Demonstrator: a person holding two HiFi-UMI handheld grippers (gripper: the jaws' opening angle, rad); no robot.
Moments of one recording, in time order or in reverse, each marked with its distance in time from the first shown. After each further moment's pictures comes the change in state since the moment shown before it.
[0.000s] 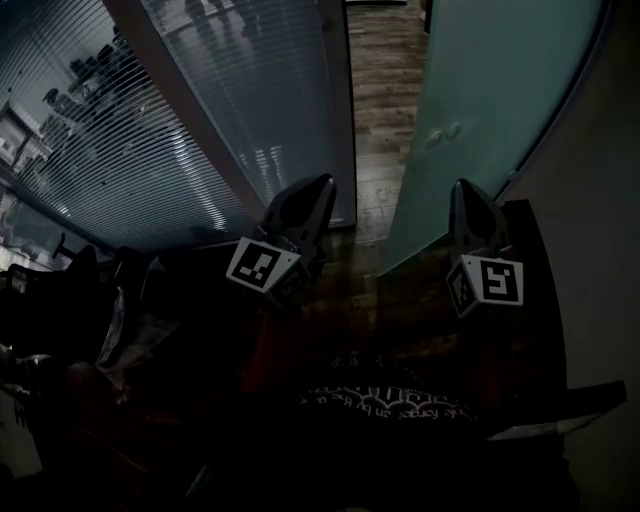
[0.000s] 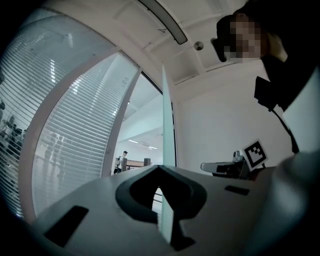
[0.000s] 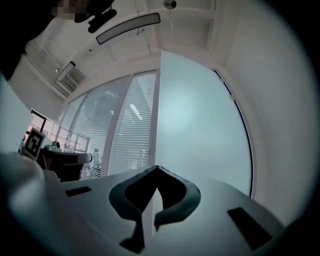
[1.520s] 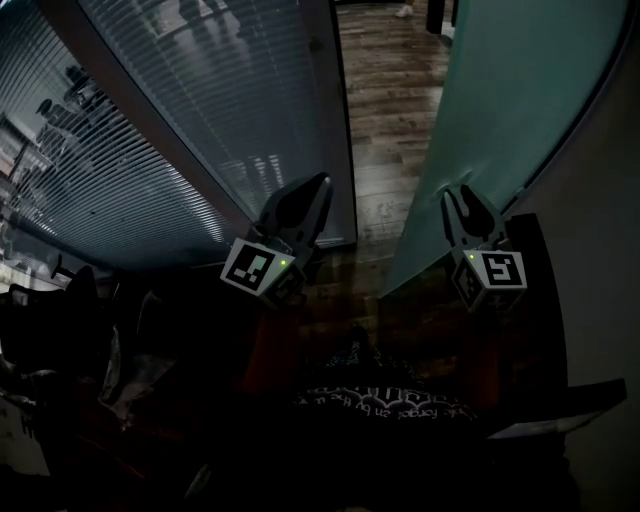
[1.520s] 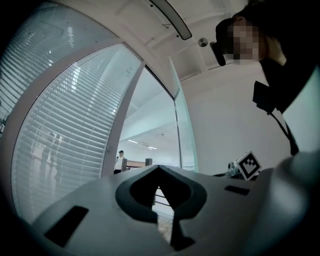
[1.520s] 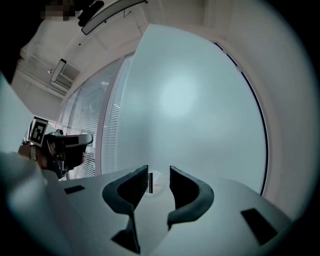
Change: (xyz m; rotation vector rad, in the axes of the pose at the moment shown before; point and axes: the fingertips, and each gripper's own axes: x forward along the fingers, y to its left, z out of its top) left arm 0.102 0.076 -0.014 0.003 -0.001 -0.012; right arm 0.124 -0.049 -0.071 0.044 0.174 0.097
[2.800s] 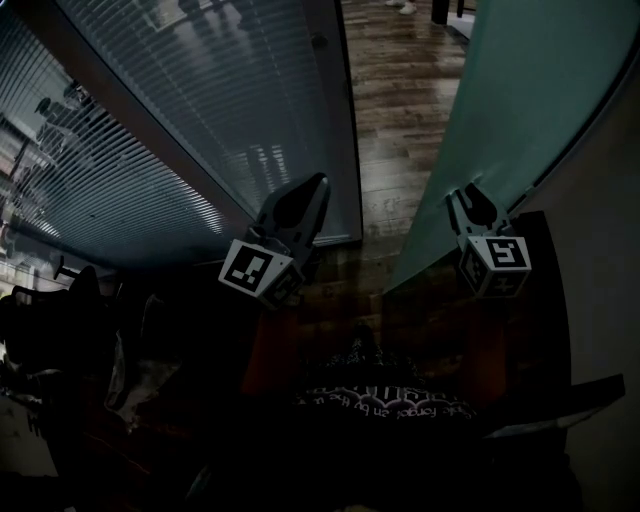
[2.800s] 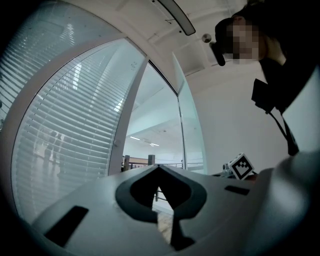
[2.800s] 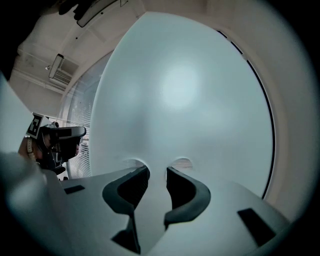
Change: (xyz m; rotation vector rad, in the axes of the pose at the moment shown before) left arm 0.010 0.038 -0.006 -0.008 0.040 0.024; right arm 0.054 -0.016 -0.017 -0.011 0.084 0.022
